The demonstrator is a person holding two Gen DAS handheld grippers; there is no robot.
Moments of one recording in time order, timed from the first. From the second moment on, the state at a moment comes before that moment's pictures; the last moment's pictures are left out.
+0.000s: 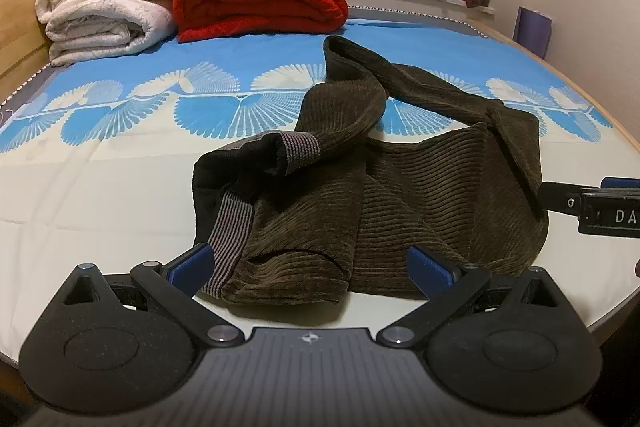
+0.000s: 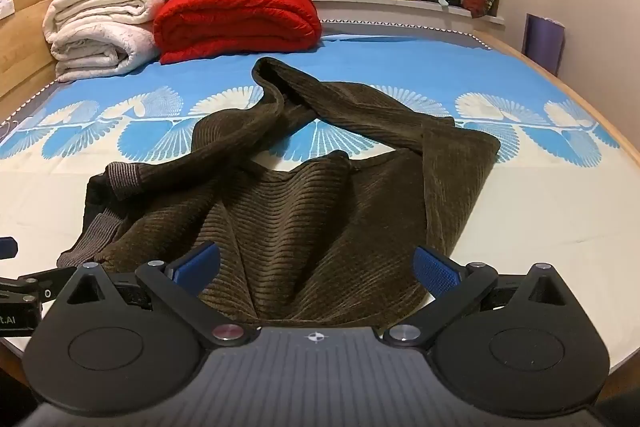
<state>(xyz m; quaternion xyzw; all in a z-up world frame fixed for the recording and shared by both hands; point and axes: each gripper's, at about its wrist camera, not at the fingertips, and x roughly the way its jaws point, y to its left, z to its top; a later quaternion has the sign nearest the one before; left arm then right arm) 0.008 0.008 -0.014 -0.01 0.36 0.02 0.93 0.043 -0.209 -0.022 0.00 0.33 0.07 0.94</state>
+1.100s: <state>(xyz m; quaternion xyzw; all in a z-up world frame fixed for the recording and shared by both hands) 0.007 0.006 -0.013 0.00 0.36 0.02 0.93 0.042 -0.211 -0.020 0.01 0.32 0.09 0.94</state>
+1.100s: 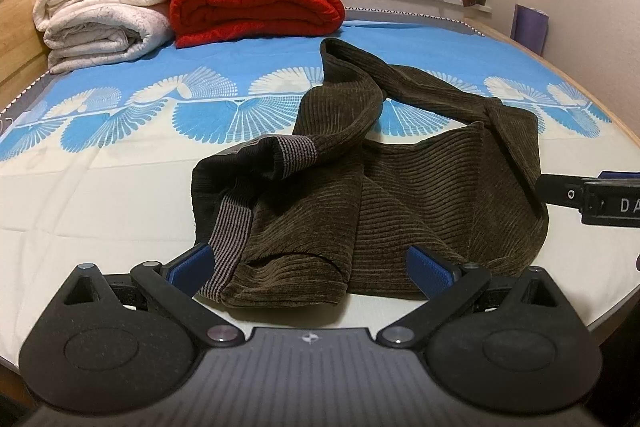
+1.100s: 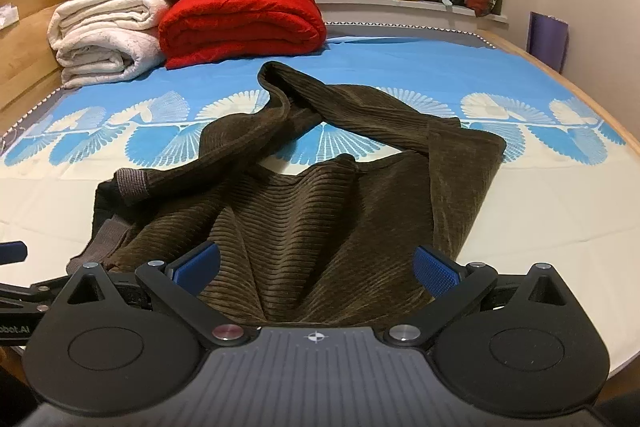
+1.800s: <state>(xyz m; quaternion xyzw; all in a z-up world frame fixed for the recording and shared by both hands) 0.001 0.001 0.000 0.03 0.32 -0.01 0.95 0.037 -0.216 -0.007 0.05 0.28 0.10 0.95</state>
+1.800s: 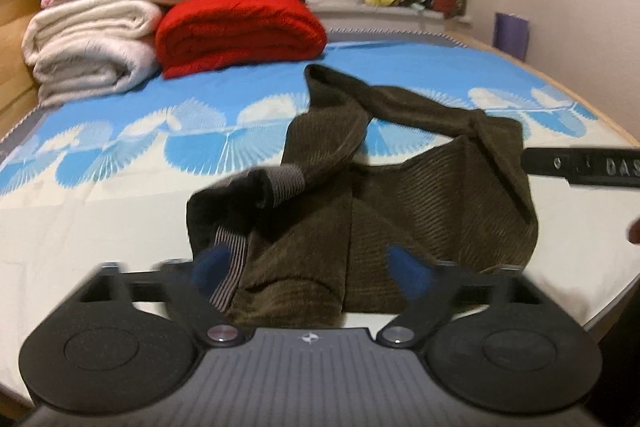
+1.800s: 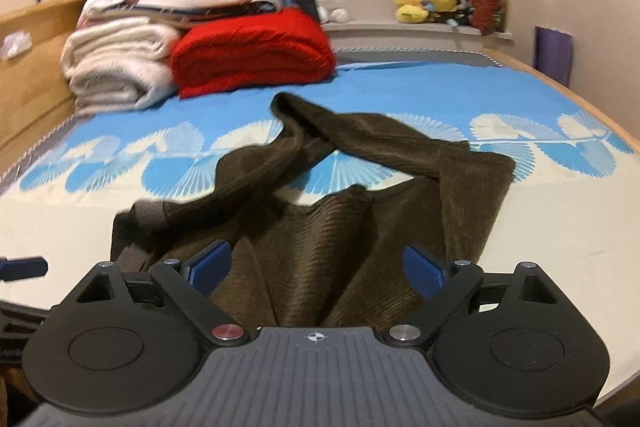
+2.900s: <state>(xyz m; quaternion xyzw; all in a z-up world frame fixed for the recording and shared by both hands) 0.193 0.015 -0.081 0.36 0.41 -0.12 0.83 0.216 -0.321 -0.042 0.12 0.38 -0.05 0.91</state>
